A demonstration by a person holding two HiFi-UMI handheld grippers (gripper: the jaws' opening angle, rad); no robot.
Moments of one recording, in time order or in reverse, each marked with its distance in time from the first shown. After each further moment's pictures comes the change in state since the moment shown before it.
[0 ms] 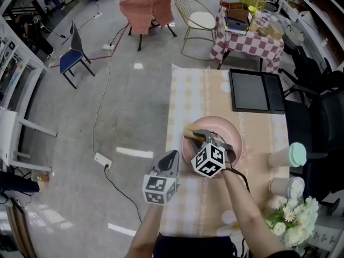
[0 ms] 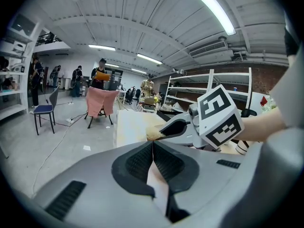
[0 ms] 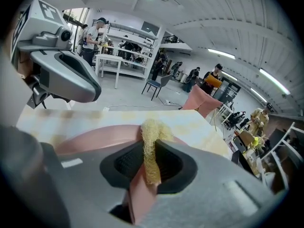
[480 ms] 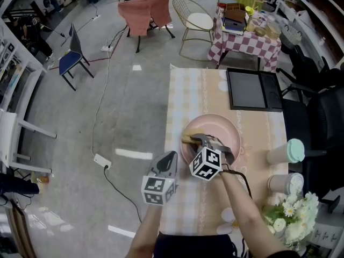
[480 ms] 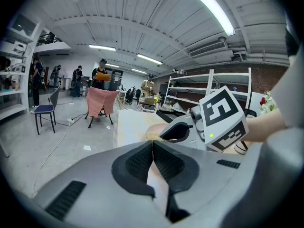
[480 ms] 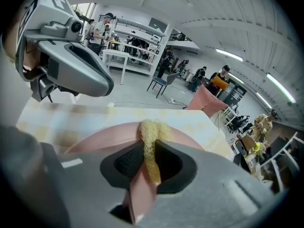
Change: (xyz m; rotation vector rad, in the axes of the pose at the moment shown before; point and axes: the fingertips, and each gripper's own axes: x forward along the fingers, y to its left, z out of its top) left arm -0.011 -0.004 -0.005 -0.001 -0.001 0.004; right arm -0.006 0.026 -0.006 -0.070 0.041 0.035
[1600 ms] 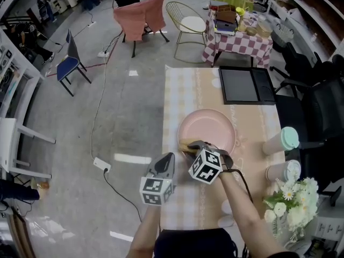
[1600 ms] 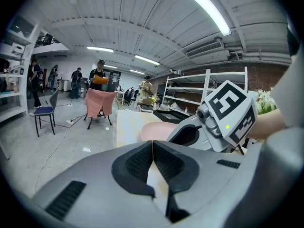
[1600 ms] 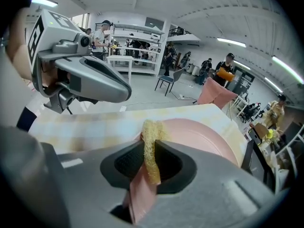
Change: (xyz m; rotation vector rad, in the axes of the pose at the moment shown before) left arm -0.027 -0.014 -0.008 0.024 -0.006 -0.015; right arm -0.037 0.053 0.000 0.087 0.010 0.148
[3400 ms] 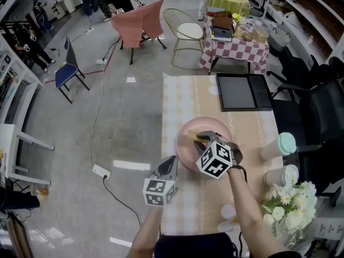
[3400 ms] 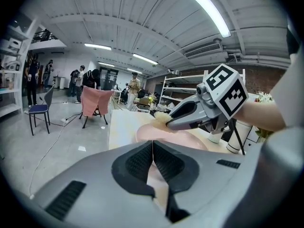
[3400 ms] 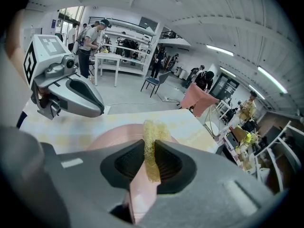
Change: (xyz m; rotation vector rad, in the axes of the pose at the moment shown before) left arm 0.022 -0.007 0.005 -0.008 0.007 -0.050; right arm -0.046 -0.080 0.010 0.006 0.000 -0.186
